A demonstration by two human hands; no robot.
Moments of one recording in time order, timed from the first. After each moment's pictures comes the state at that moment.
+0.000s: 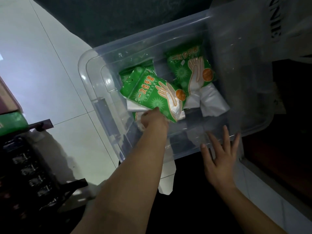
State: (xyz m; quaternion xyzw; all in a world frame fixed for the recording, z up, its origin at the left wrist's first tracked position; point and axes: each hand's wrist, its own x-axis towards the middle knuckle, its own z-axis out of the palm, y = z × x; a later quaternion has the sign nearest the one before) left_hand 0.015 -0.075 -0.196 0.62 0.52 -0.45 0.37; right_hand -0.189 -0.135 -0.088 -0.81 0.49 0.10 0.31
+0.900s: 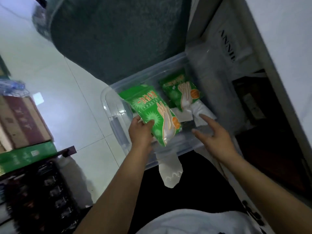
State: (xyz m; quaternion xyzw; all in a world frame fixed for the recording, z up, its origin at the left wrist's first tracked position) left_hand 0.028 -0.045 -0.043 0.69 0.30 -0.35 0.56; right_hand -0.124 -0.198 0.004 -0.71 0.48 0.10 0.50
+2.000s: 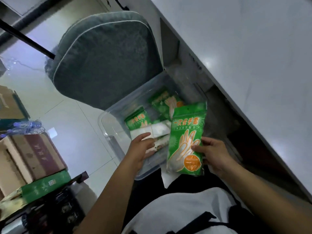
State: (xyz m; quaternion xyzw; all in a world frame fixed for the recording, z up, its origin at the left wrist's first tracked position) left_hand 0.007 -0.061 0.030 0.70 0.19 -0.54 0.43; right_hand -0.176 -0.205 0.051 -0.35 0.61 0.02 0.71
